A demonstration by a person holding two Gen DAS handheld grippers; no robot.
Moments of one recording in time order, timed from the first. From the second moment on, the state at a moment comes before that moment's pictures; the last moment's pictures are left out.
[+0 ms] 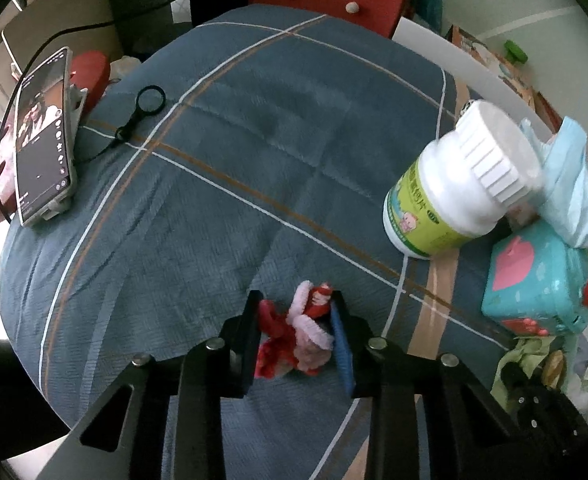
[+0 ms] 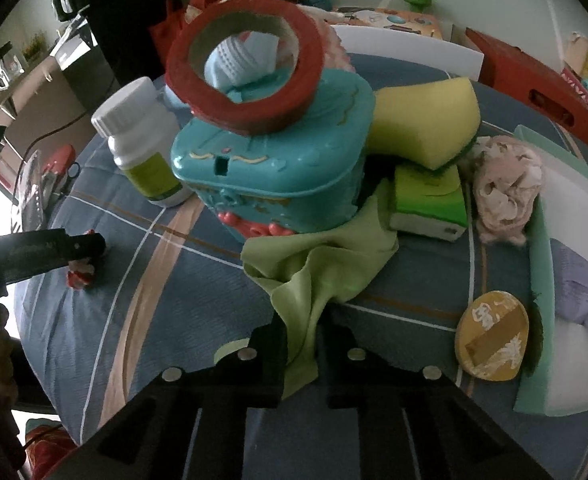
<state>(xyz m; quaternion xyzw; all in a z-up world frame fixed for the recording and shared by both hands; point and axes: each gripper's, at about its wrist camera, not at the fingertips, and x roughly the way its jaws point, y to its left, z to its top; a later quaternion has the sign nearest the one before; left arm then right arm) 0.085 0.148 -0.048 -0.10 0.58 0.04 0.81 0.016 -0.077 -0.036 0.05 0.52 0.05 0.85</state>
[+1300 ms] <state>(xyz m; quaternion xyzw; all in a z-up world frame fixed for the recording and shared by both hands) 0.074 -0.022 0.118 0.01 0.45 -0.14 0.88 0.000 -0.226 0.125 0.13 0.36 -0.16 0.91</state>
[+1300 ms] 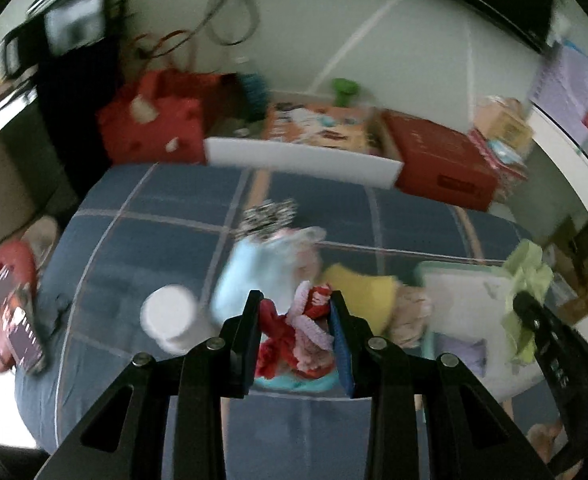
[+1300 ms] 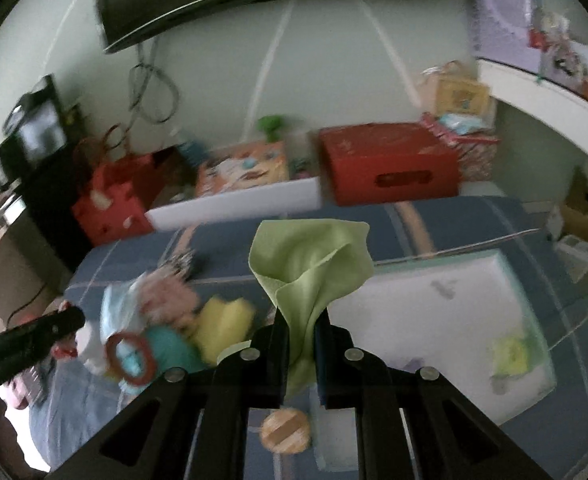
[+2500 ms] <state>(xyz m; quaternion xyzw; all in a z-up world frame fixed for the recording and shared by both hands) 0.078 -0.273 0.017 0.16 0.48 -0.31 0.80 -0.028 -0.422 0.035 0.27 0.40 -0.33 0.81</state>
